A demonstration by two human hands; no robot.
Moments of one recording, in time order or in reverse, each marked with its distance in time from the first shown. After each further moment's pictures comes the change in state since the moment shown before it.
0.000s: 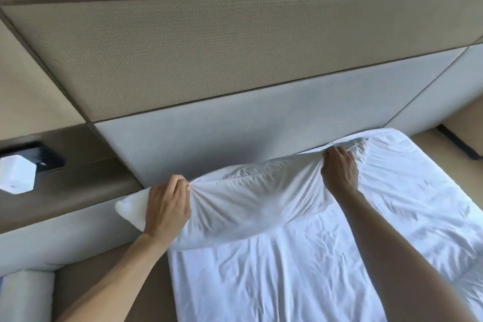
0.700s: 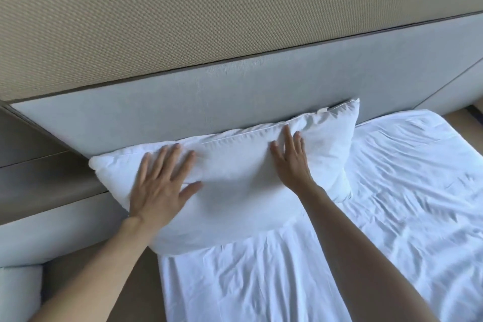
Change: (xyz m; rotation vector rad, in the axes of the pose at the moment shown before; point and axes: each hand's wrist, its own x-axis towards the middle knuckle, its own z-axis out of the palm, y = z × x) left_hand 0.026 -0.044 0.105 0.151 -0.285 0.059; right_hand 0.013 -0.058 0.185 0.421 -0.450 -0.019
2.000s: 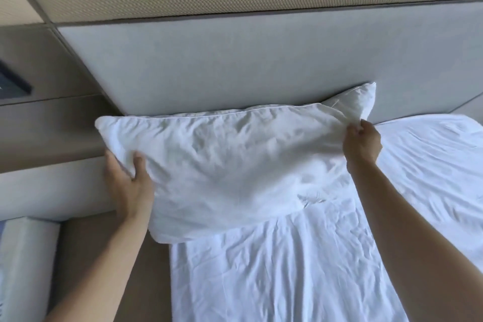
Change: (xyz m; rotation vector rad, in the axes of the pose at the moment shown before) left_hand -0.088 -0.005 -0.005 -0.824 0.362 -1.175; right_hand -0.008 0.032 -0.059 0.249 0.474 0.360
